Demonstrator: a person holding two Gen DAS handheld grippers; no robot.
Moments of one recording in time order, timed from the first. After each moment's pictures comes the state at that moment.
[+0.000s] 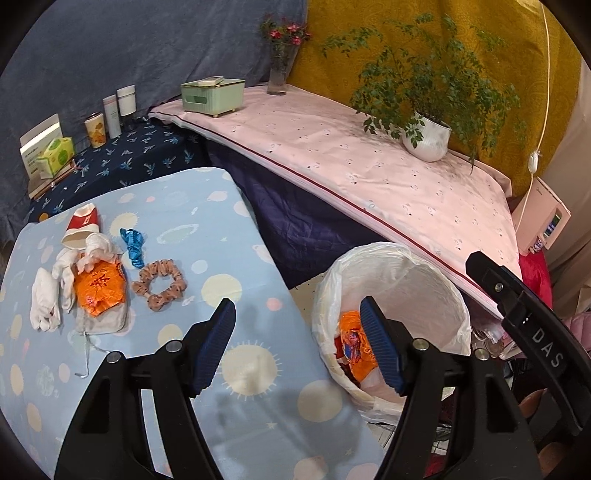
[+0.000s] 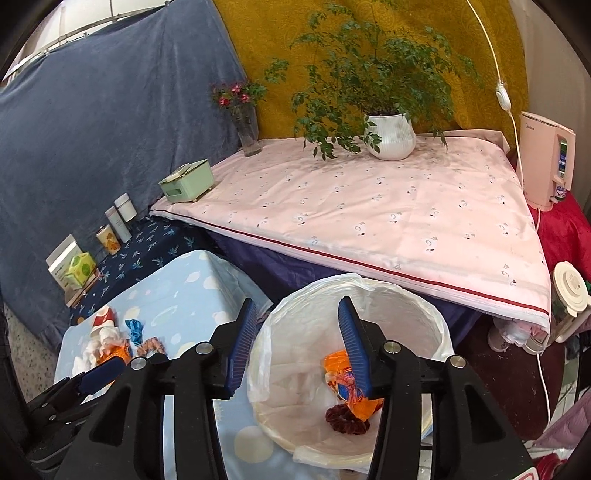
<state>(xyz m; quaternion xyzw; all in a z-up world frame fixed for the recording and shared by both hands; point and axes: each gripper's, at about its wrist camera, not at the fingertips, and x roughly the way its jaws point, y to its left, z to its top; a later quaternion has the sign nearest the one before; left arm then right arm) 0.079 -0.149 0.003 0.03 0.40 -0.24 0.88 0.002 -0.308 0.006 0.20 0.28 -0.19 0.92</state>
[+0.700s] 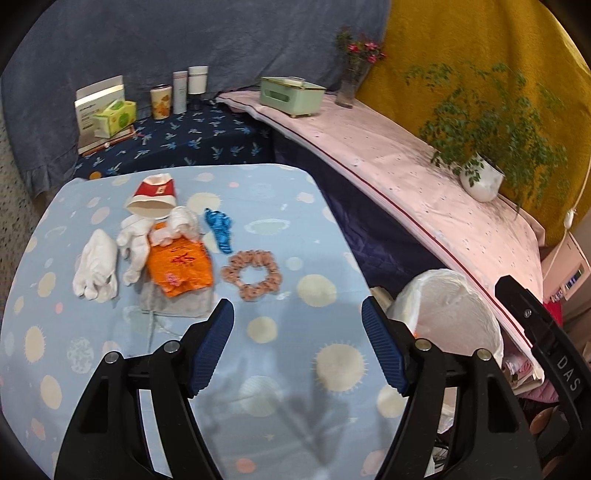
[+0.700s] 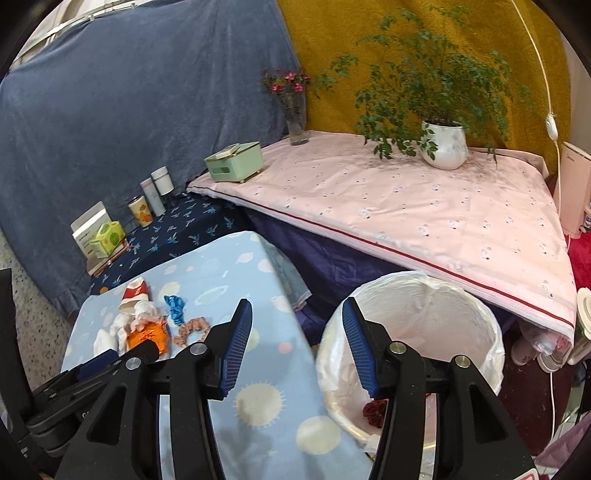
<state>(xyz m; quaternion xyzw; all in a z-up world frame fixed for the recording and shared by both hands) 0.105 -0.040 0.000 -0.04 0.41 -0.15 0.90 0.034 -0.228 0.013 0.16 0.30 -0.13 0.93</state>
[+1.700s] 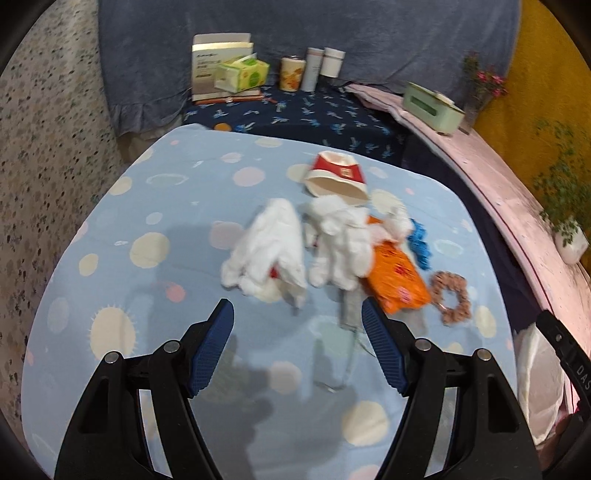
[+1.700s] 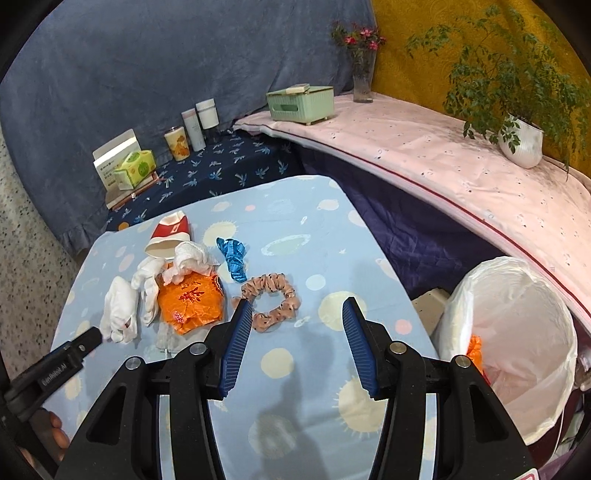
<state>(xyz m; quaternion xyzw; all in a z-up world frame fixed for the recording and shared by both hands) 0.159 0.145 -0.057 -0.10 0.44 0.01 0.89 0.131 -0.112 -0.039 0.10 0.38 -0.07 0.92</state>
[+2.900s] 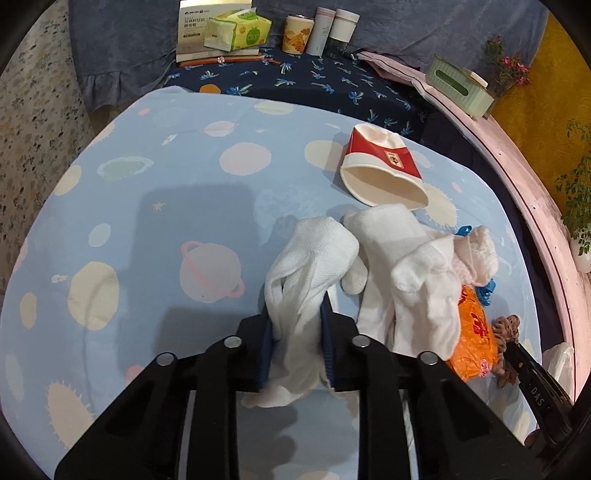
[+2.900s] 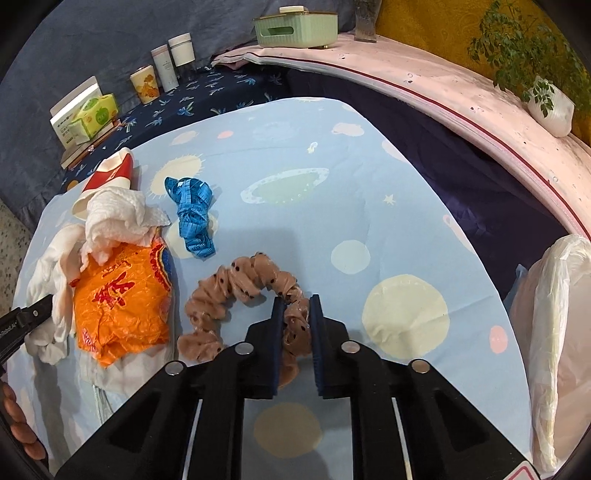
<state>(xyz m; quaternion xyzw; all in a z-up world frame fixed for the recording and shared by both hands) 0.252 0.164 -0.119 -0.11 0.48 -0.01 0.87 0.219 -0.101 -0.137 0.10 0.48 -0.09 0.87</state>
